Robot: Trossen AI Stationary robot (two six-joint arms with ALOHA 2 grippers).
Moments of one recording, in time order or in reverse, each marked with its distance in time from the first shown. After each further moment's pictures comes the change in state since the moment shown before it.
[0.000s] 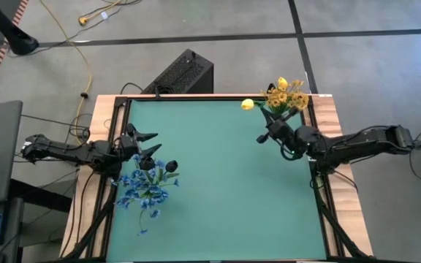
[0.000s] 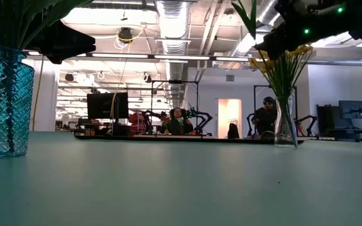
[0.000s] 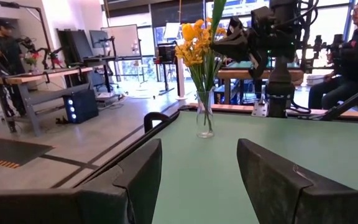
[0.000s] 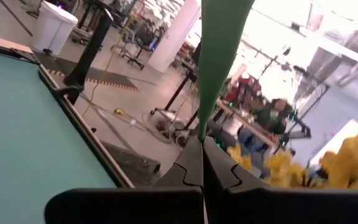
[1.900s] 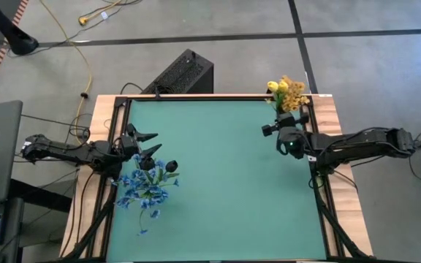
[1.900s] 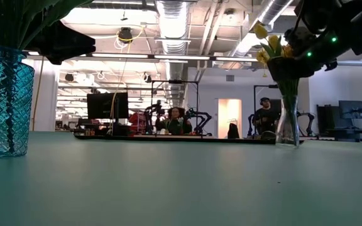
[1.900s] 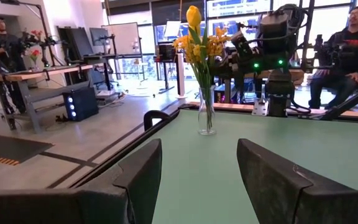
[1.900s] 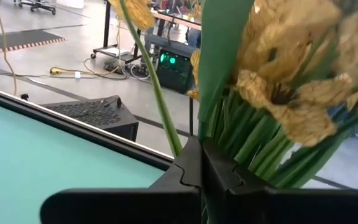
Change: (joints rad) left arm 0.000 0.000 0.000 -0.007 -0.003 -0.012; right arm -0.089 0.001 0.000 -0.545 0.320 0.834
